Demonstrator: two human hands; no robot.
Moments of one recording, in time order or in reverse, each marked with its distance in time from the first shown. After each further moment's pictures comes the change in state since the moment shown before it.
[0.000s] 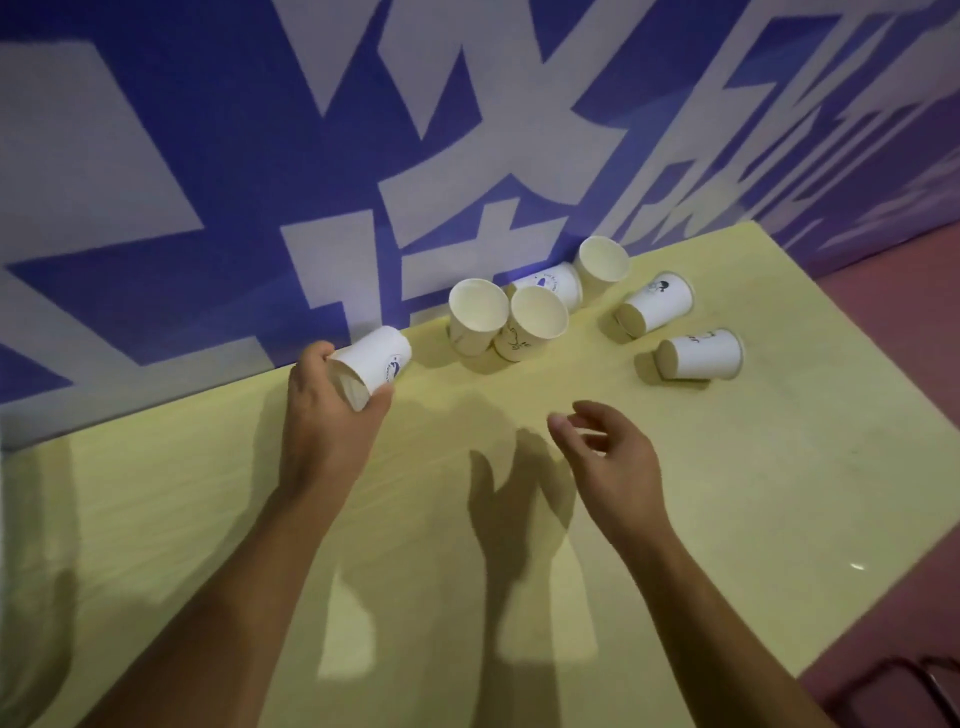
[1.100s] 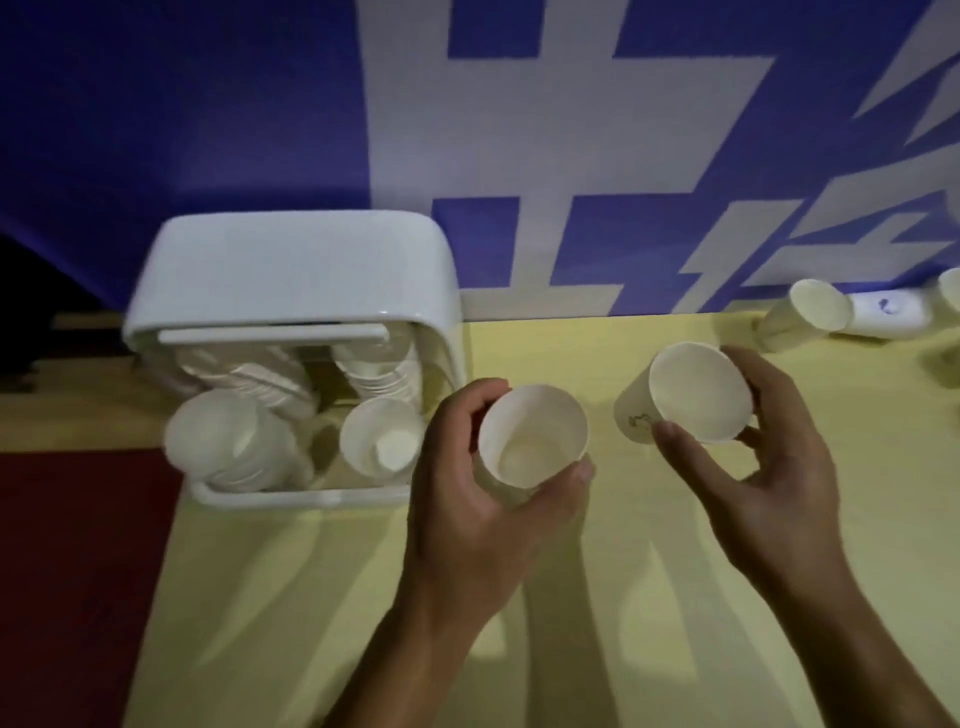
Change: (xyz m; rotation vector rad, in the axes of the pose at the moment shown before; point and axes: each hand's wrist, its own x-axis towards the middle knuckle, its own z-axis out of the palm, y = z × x) left_hand -0.165 -0.047 -0.266 -0.426 0.106 -0.012; right_hand -0.198 -0.142 0.111 0.070 -0.219 -0.513
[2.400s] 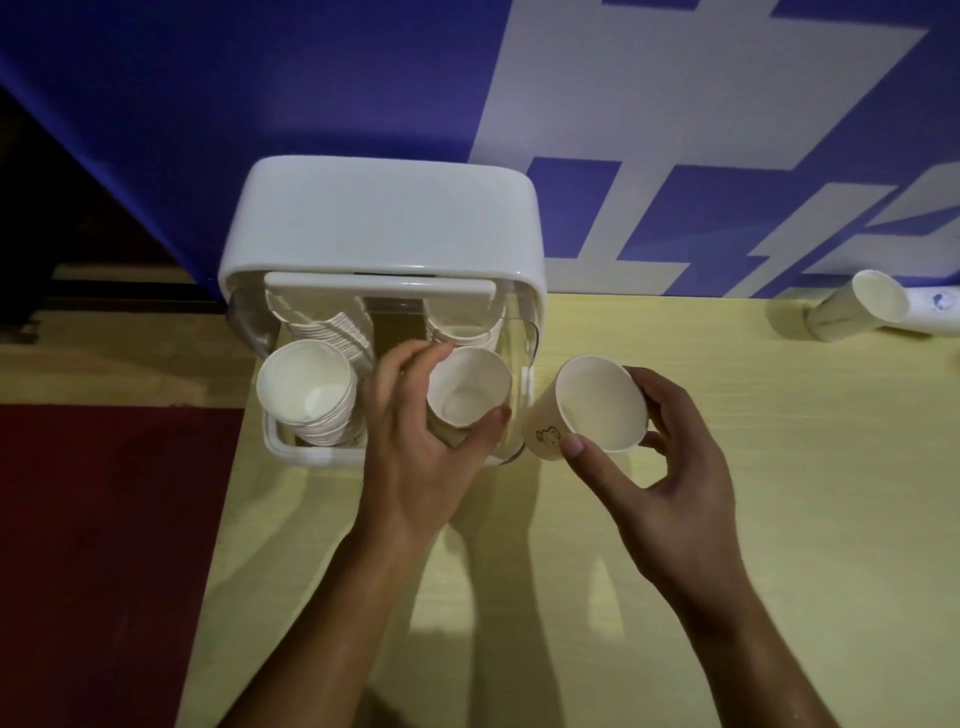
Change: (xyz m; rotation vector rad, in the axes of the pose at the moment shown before) left_hand 0.031 -0.079 -0.095 0.321 0.128 0.134; right_hand -0.063 -0.055 0.102 0.051 -0.170 0.013
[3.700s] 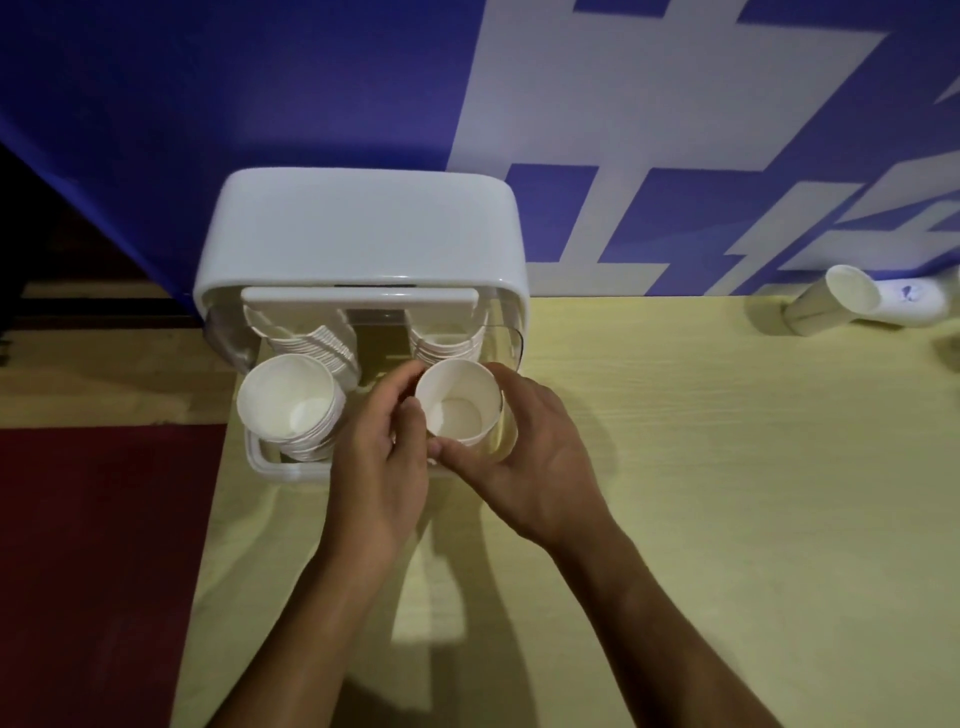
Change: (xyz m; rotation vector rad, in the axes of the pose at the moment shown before) left_hand 0.004 0.007 -0.014 -0.286 -0.062 -0.262; right_hand 0.027 0.016 0.076 -0.282 -0.217 -0.079
